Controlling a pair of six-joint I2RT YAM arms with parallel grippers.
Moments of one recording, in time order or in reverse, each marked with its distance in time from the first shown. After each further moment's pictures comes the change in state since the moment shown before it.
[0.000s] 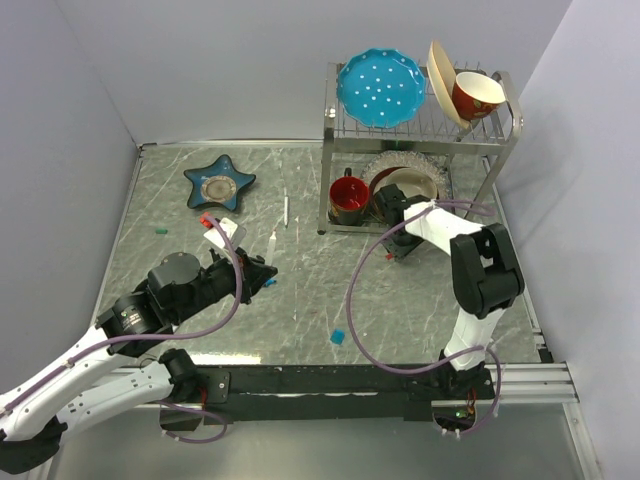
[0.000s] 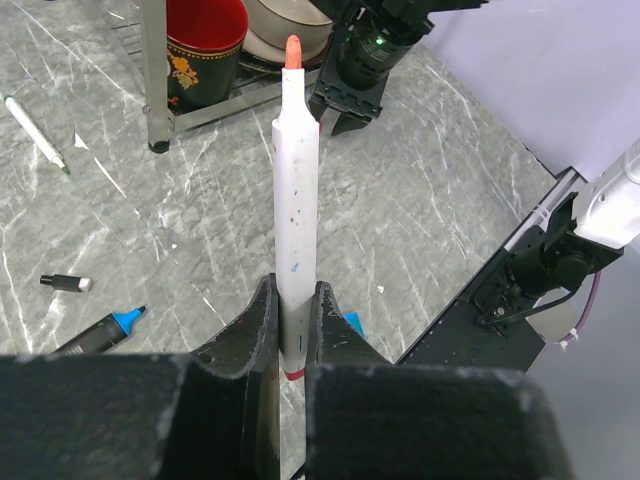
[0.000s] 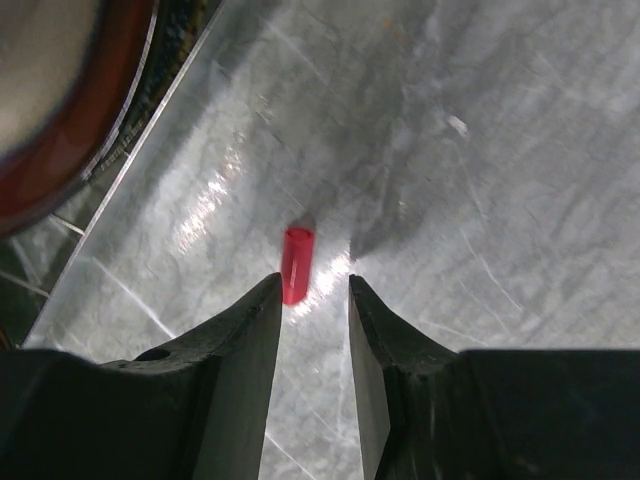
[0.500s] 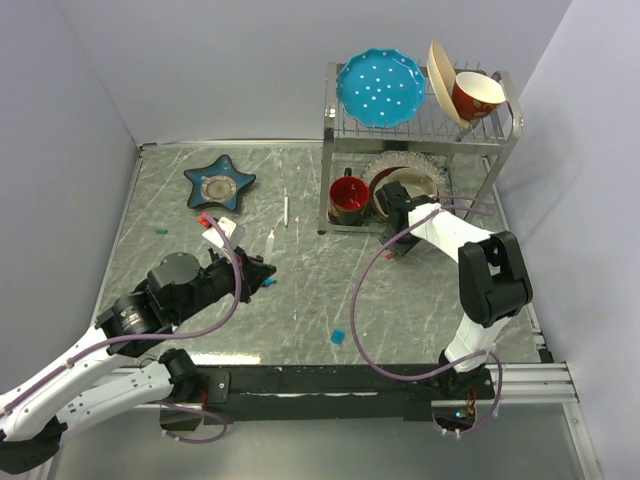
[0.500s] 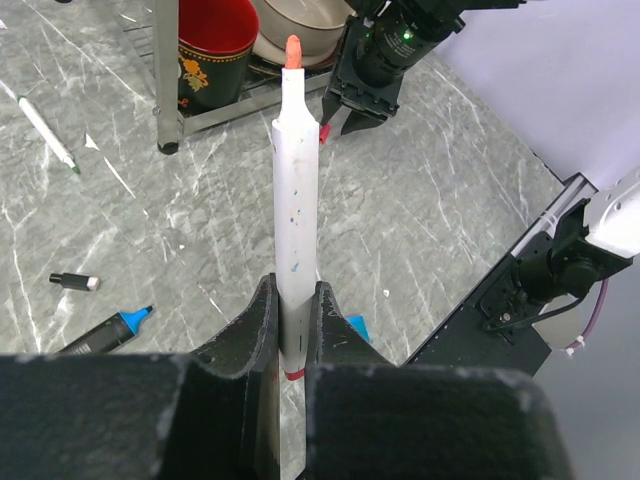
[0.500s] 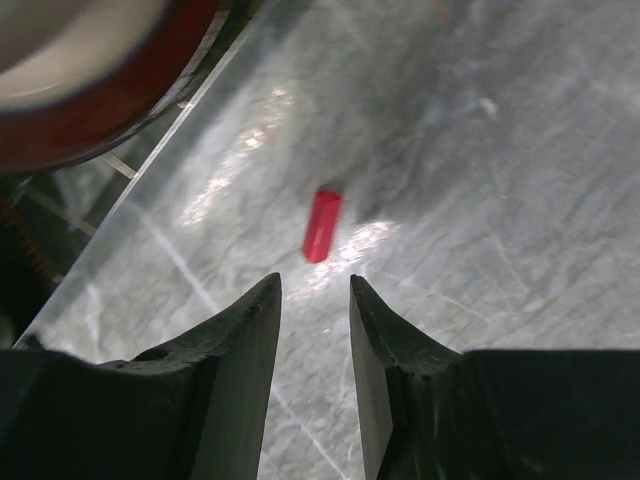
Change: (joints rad) left arm 0.000 0.000 0.002 -0.002 -0.022 0.000; right arm 0.008 -0.066 -0.015 0.026 -0.048 -0.071
